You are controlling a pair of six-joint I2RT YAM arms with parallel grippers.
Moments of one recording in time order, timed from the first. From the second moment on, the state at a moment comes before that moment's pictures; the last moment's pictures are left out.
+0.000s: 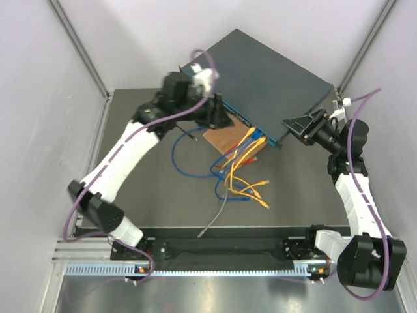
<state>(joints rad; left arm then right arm) -0.62 1.61 1.77 -0.64 0.51 -0.41 -0.12 1.03 0.77 0.18 -0.78 0.97</state>
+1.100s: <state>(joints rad) 0.12 2.18 1.75 -0.69 0.50 0.06 -0.37 0.99 1.04 -0.25 -0.99 0.52</state>
